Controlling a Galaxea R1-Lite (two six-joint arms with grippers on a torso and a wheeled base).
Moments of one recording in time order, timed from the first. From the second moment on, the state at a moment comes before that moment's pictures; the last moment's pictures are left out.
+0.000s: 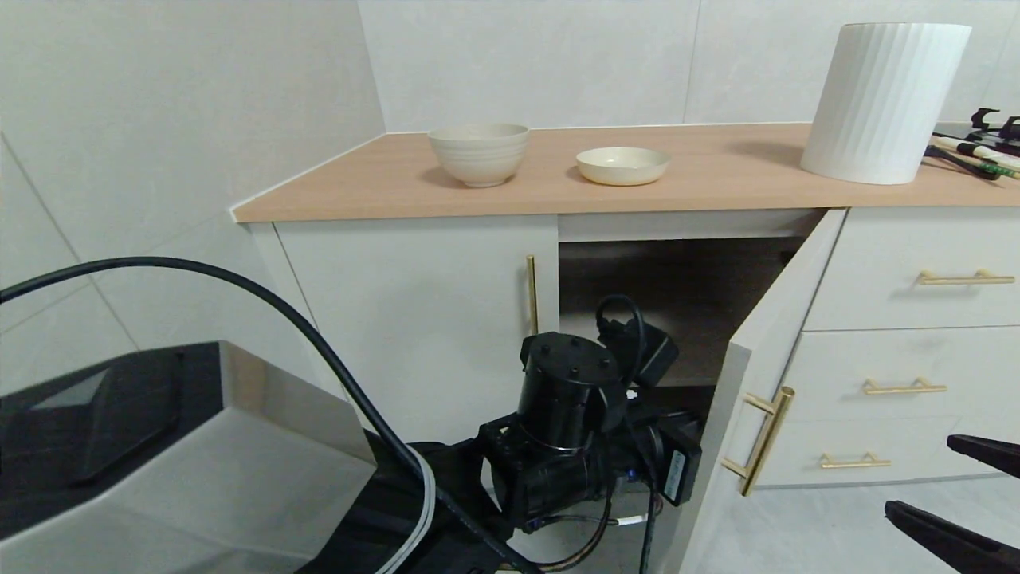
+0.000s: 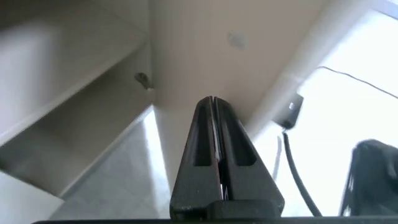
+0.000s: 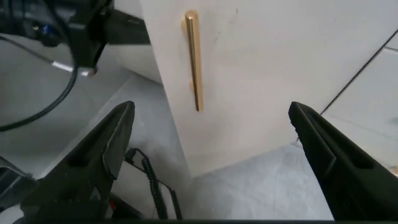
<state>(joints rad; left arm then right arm) -0.92 2.12 -1.03 -0.85 -0.14 -0.17 0.43 0.86 -0.35 -0.22 0.07 -0.01</state>
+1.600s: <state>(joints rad) -0.53 1.55 -0.70 -0.60 -0.14 -0.29 0.51 1.12 -0.71 -0.10 0.22 0.02</state>
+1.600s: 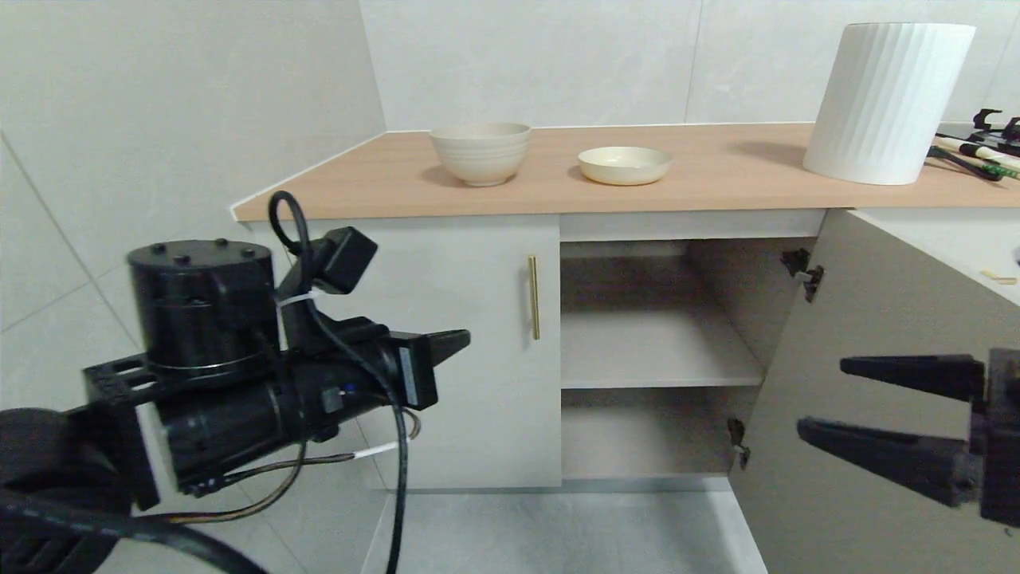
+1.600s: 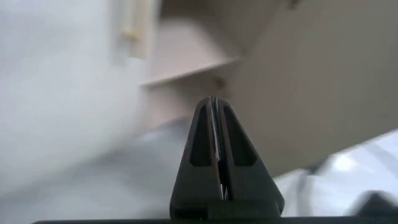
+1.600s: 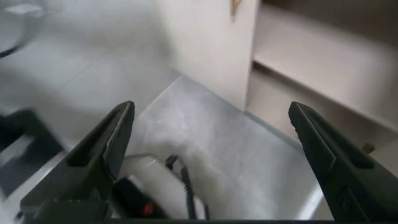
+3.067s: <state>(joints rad) -0.43 1.24 -0.78 -0.25 -0.14 -0.21 0.52 1.34 -0.83 -0.10 0.20 0.08</state>
